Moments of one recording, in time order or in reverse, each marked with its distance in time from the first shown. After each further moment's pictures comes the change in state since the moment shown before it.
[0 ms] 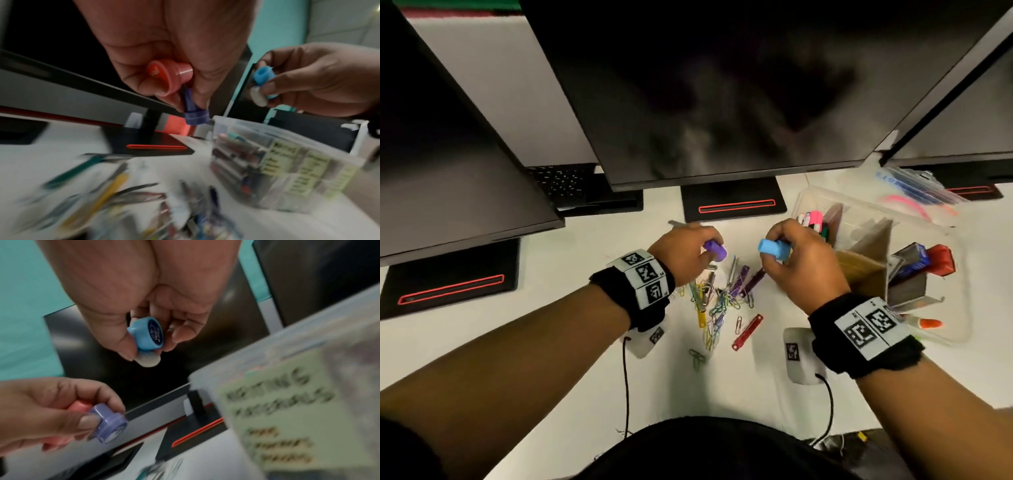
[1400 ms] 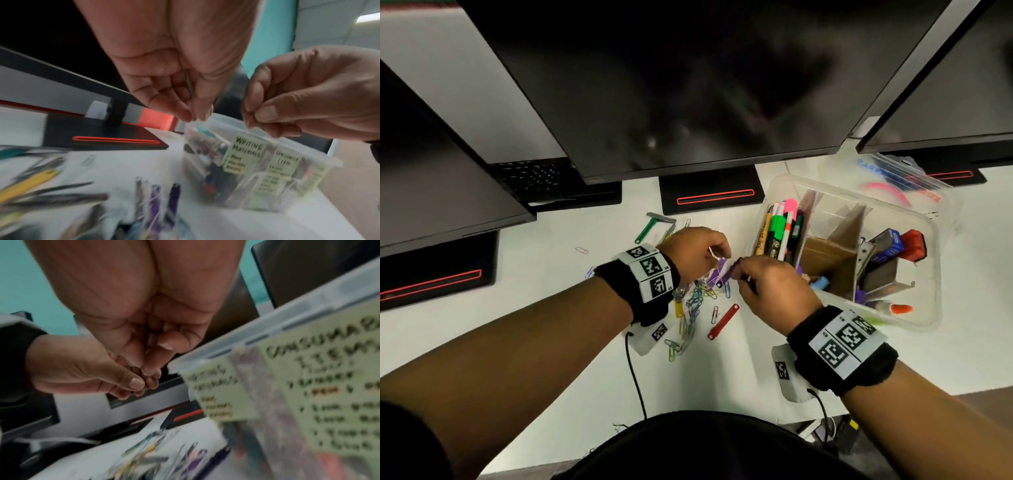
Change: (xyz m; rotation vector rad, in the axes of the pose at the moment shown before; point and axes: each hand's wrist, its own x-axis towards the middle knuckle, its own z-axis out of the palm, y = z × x) left_hand 0.012 0.054 0.023 -0.072 -0.156 0.008; right_hand -0.033 0.035 0.001 -0.081 -0.221 -0.200
